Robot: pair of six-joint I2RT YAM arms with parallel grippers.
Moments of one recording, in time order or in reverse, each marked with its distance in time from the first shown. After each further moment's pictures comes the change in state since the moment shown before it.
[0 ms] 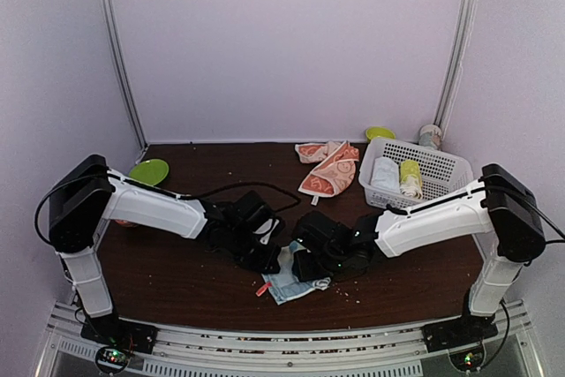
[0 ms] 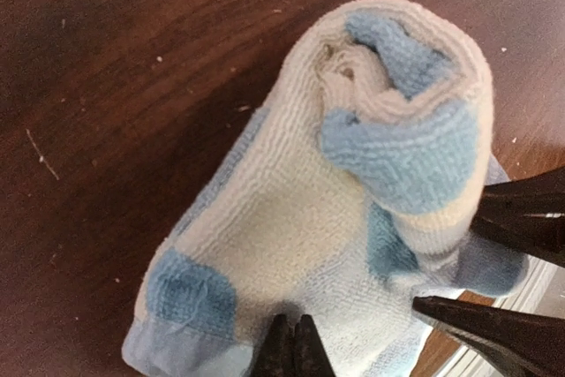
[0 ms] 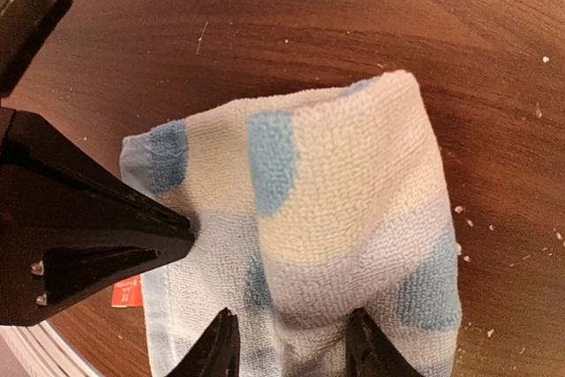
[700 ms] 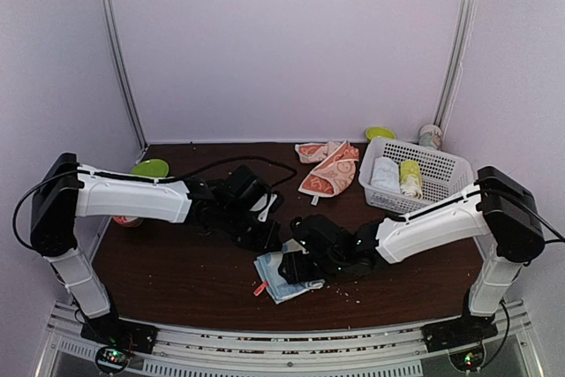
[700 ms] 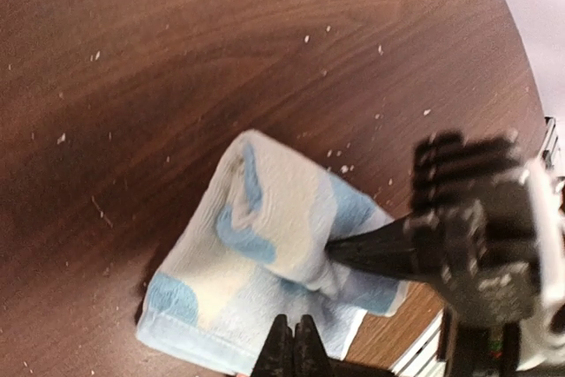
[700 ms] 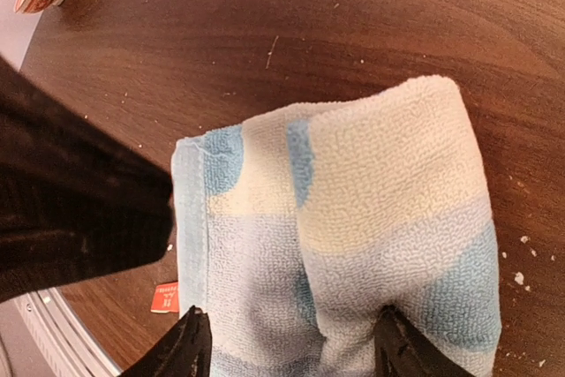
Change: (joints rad) left arm 0.019 -0.117 0.086 -0.093 -0.038 0.007; right arm 0.000 0.008 -0.068 0.214 -0.063 -0.008
